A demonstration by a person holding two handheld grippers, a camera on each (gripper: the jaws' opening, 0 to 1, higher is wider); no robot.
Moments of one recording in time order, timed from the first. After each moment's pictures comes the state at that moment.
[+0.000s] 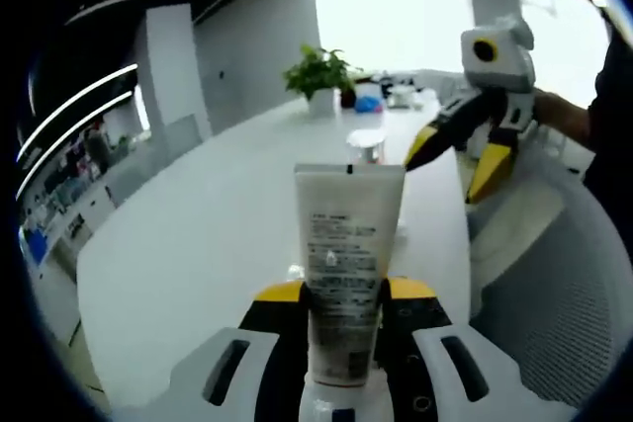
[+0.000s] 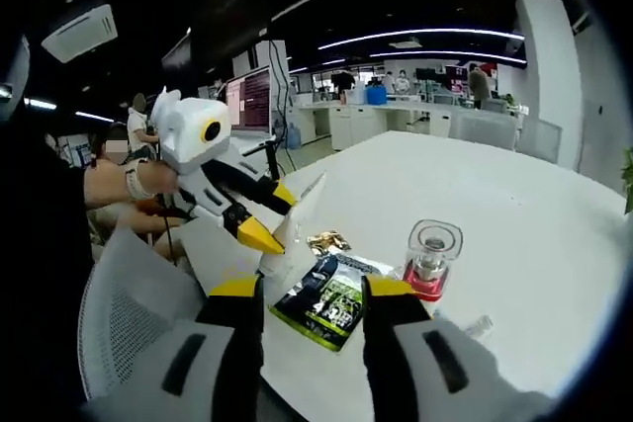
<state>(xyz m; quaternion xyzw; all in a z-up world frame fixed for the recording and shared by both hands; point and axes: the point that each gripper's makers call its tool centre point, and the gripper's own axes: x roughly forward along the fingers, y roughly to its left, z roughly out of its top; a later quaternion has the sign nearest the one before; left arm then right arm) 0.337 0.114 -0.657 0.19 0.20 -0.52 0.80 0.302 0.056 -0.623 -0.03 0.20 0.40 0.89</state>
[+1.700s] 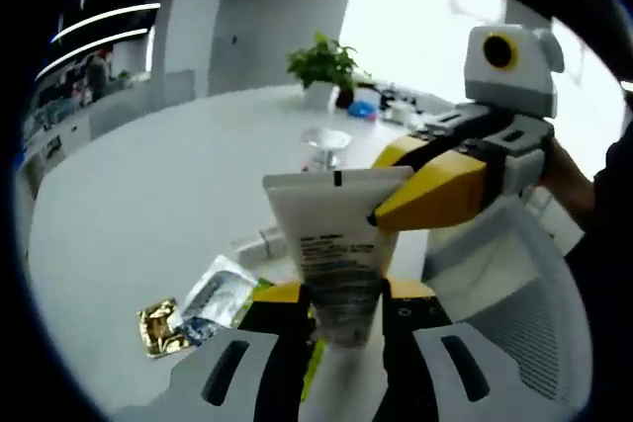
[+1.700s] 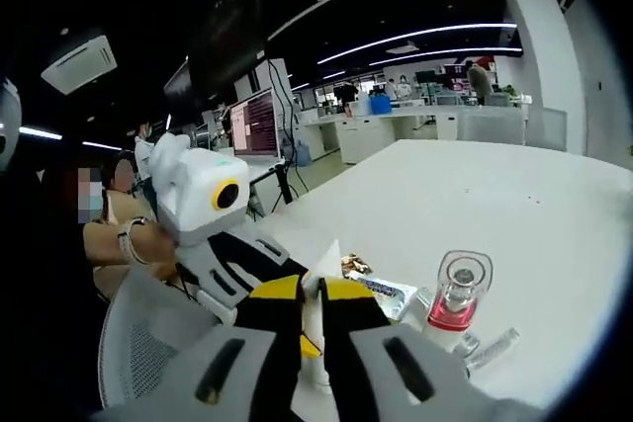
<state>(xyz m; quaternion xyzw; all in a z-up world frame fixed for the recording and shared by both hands) 0.307 0.071 -0.672 0.06 0.29 -0.53 0.79 0.312 0.079 -0.609 0.01 0.19 0.41 0.89</state>
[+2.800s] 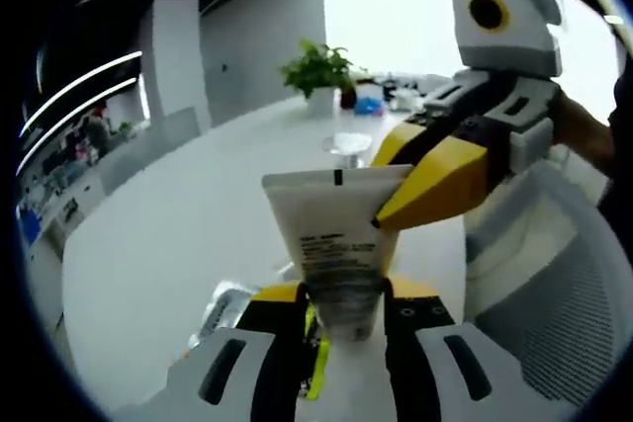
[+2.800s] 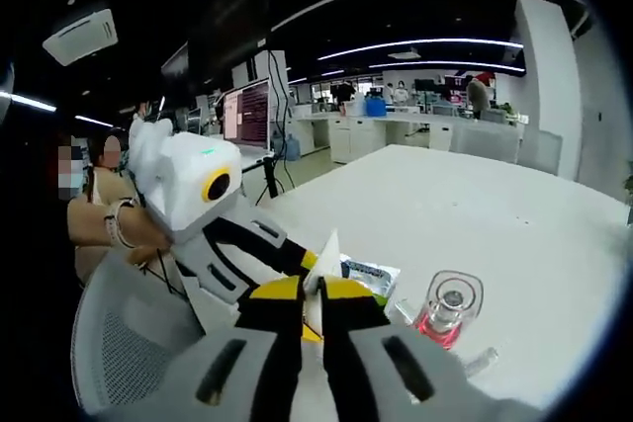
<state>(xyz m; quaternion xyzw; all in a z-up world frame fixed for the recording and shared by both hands) 0.336 0.078 -0.672 0.16 0.22 -0.52 0.81 0.329 0.078 -0.613 -0.04 0.18 0.39 0.90</state>
